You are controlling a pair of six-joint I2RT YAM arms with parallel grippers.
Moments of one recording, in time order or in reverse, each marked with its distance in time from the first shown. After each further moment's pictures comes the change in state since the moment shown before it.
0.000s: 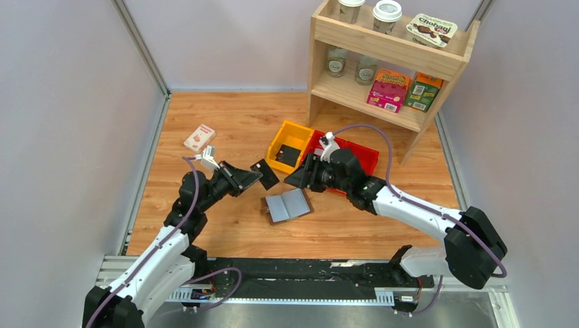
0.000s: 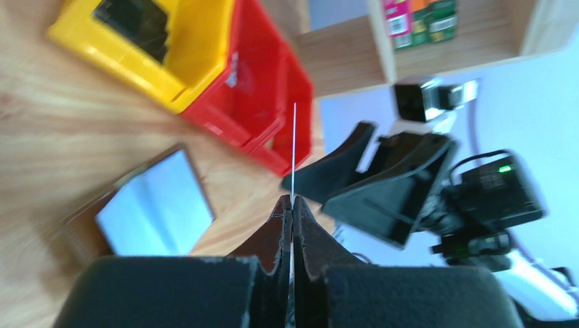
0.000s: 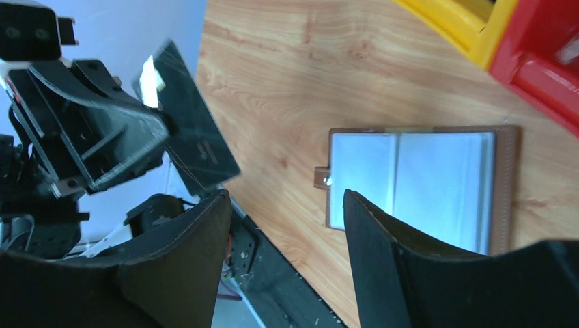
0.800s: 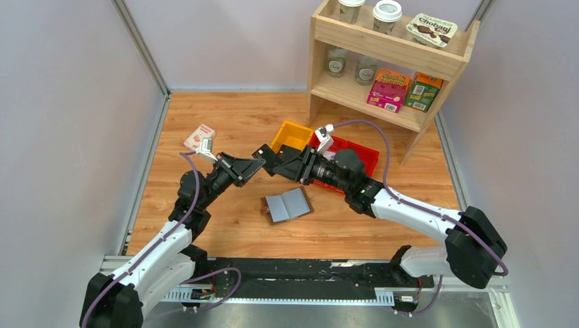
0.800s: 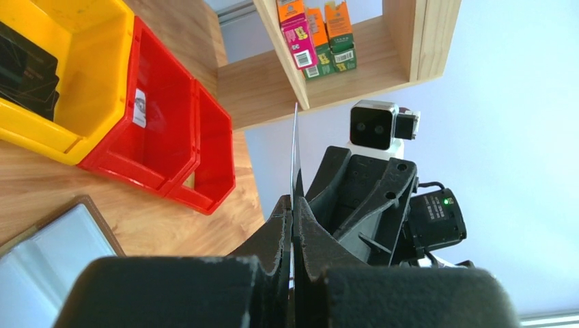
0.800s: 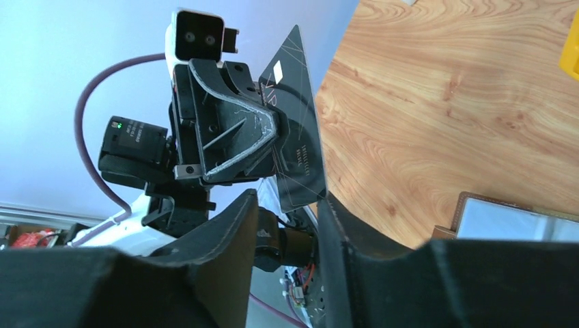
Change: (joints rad) left arm -0.038 0.084 0.000 0.360 -0.027 -0.184; right arm 0.056 -0.008 -0.028 0.383 -0.054 0.145
